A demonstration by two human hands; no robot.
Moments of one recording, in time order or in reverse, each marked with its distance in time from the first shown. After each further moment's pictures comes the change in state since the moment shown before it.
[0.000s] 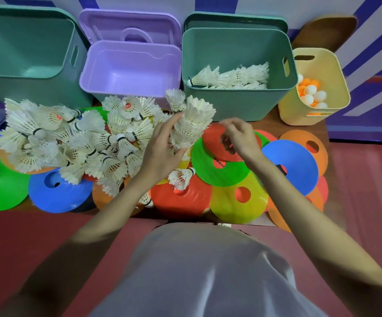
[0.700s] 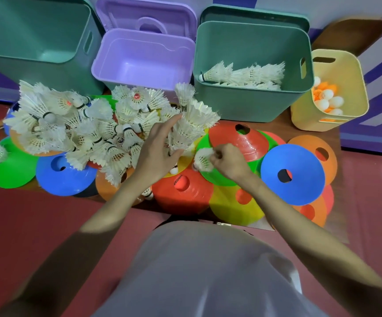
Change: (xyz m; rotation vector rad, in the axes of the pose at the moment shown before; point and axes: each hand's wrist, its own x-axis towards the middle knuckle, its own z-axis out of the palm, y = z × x) left_hand -0.017 0.001 -0.007 0.134 0.032 -0.046; right_hand -0.006 0.046 0.020 -0.747 -0.212 -0.156
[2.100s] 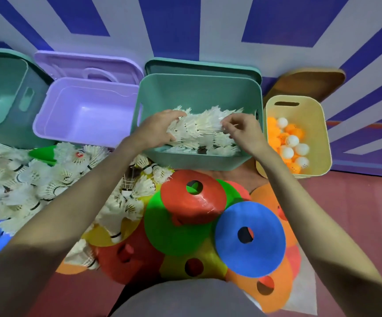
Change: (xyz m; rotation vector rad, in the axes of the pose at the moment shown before) left_hand 0.273 0.062 0.085 0.348 -0.426 -0.065; right_hand 0.171 0.112 -0.196 0.393 0.172 -0.093
